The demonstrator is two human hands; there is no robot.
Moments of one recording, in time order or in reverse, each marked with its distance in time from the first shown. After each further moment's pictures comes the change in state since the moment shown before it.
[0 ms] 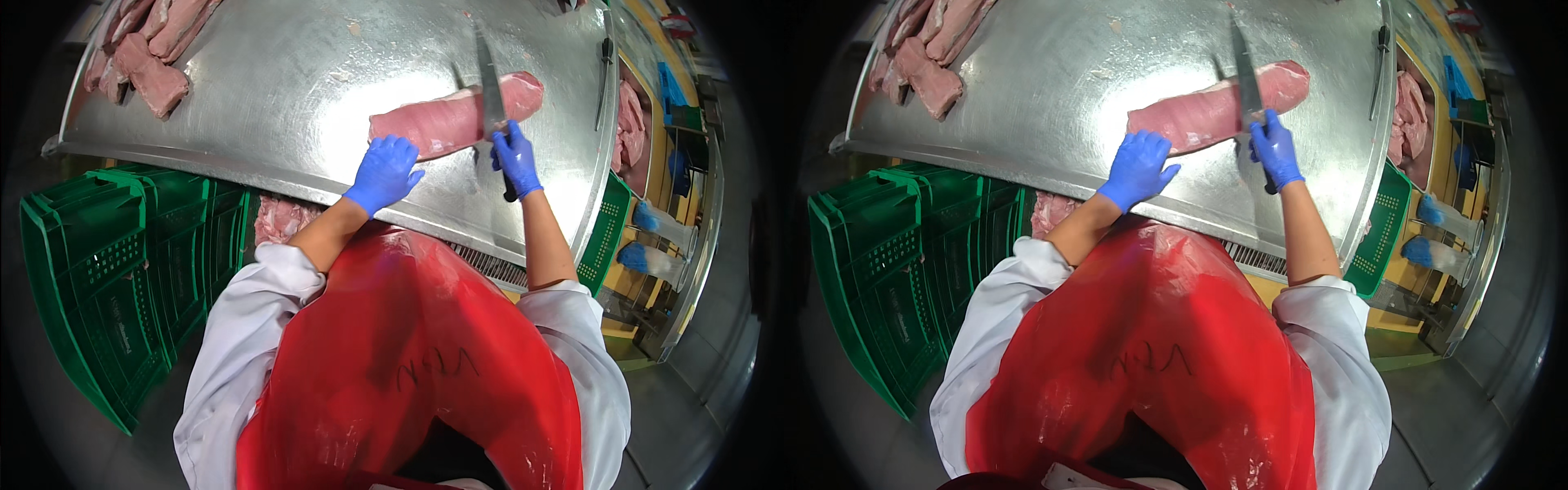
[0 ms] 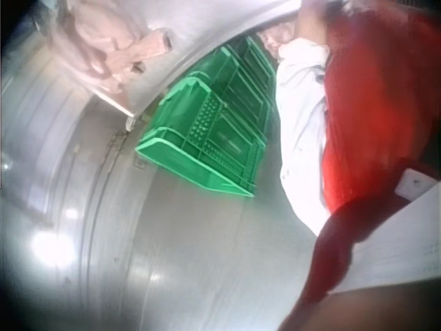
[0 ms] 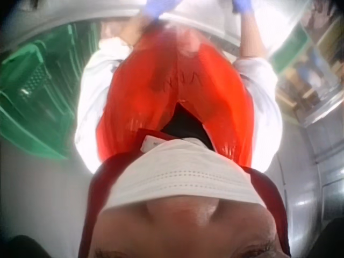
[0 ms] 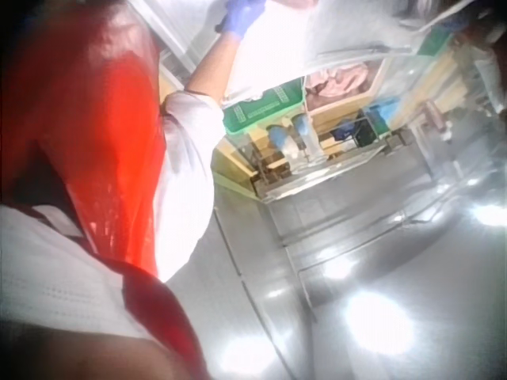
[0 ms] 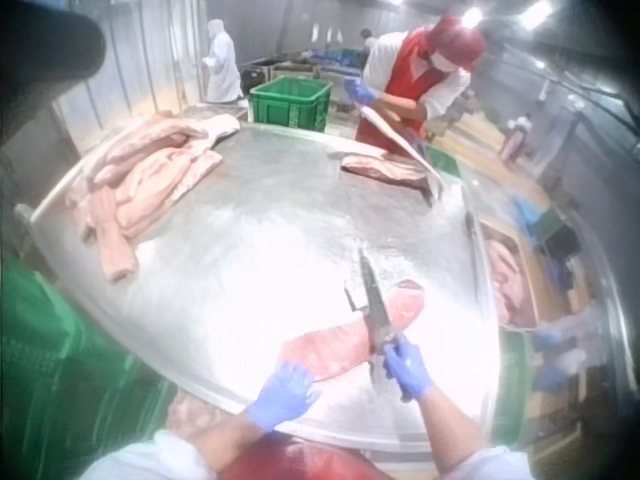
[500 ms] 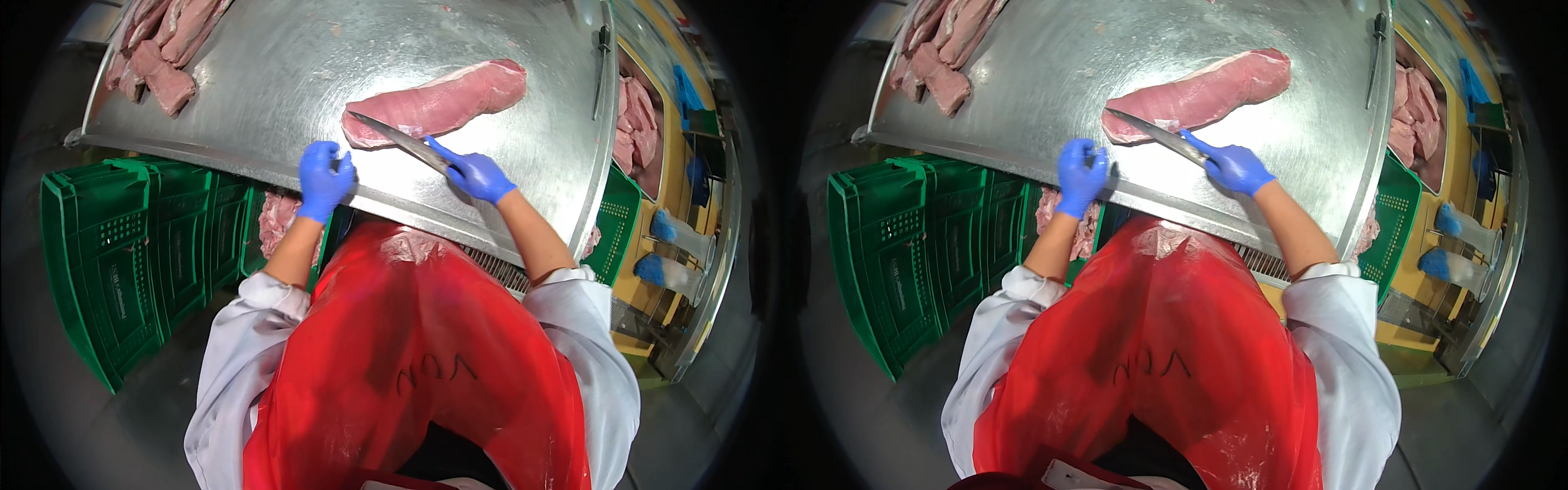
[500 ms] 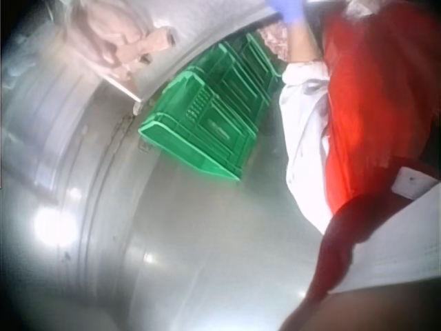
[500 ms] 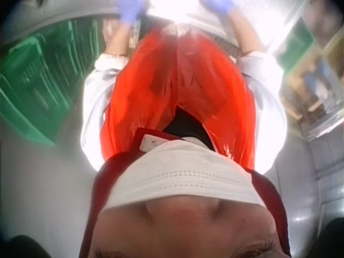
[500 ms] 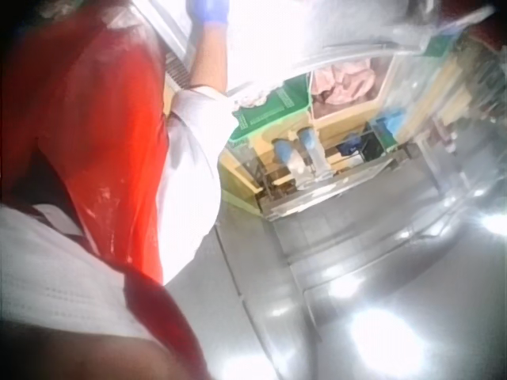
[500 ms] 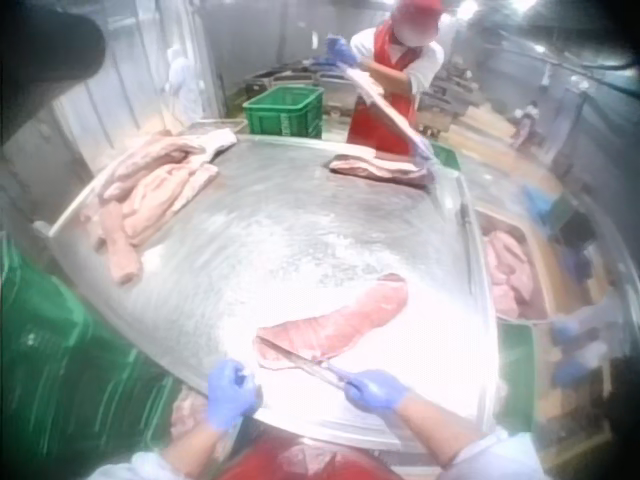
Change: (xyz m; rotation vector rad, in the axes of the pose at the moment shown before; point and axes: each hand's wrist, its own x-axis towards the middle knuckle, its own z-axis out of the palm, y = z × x) left_hand -0.047 0.005 -0.011 -0.147 0.374 -0.445; right_hand -0.041 0.011 -0.004 -0.606 -0.513 -0.537
